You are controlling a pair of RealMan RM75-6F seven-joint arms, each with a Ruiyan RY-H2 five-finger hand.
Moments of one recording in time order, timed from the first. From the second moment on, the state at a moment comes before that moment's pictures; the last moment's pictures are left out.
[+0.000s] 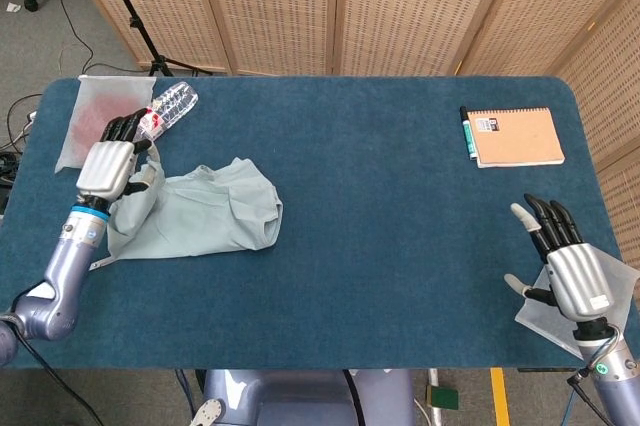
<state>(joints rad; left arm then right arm) -0.65 -1.37 -0.31 -1.27 1.19 0.95 0.01 0.22 -1.15 0.07 -1.46 -1.66 1.55 0.25</state>
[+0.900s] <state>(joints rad) -0.88 -1.63 -0.33 -1.04 1.10 0.86 0.16 0.23 -1.14 0.09 -1.45 -1.62 1.54 0.28</state>
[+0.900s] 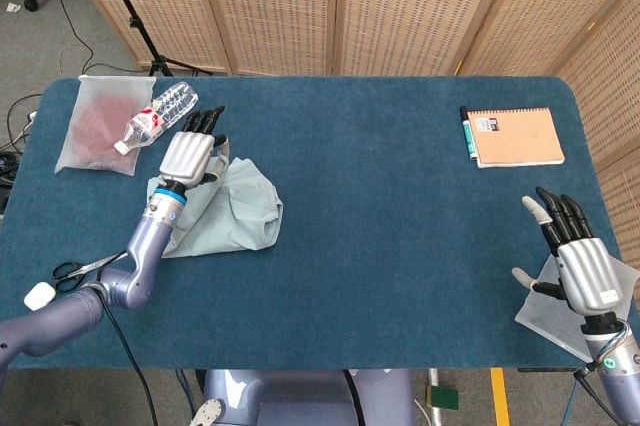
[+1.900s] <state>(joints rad) -1.00 -1.86 -0.31 -0.73 1.15 0.78 0.01 0.23 -1.14 0.10 -1.44 -1.60 1.51 0.30</state>
